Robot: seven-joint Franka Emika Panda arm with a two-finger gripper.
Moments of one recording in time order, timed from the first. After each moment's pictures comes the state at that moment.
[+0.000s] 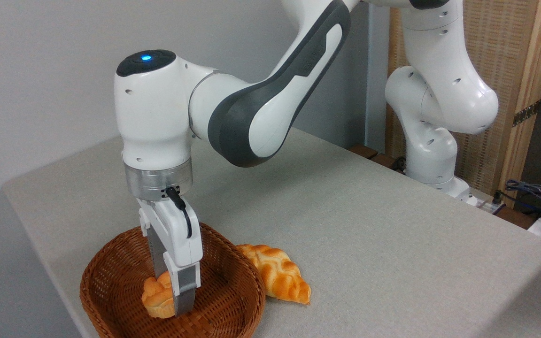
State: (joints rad) arm -0.04 0.26 0.02 -1.78 -0.07 2.20 0.94
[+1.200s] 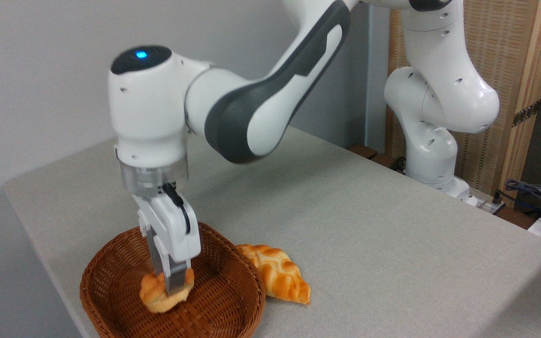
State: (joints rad) arm 0.00 0.26 -0.02 -1.72 -0.12 2.11 0.92
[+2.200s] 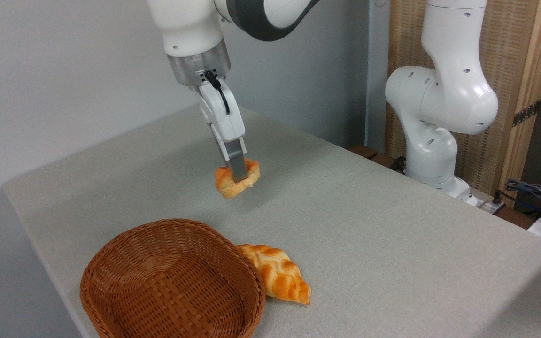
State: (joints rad) arm -0.08 -0.13 -0.10 -1.96 -0.09 1.70 0.93
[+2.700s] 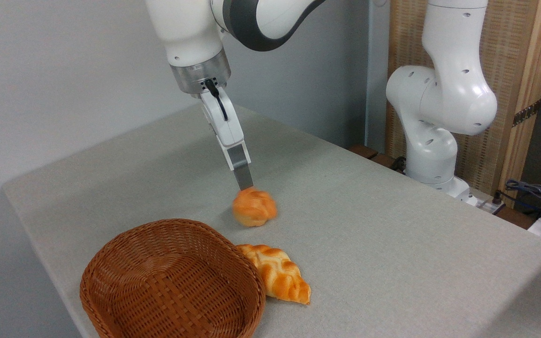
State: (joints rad) arm -0.11 -0.14 -0.10 -2.00 -0.08 1.72 0.93
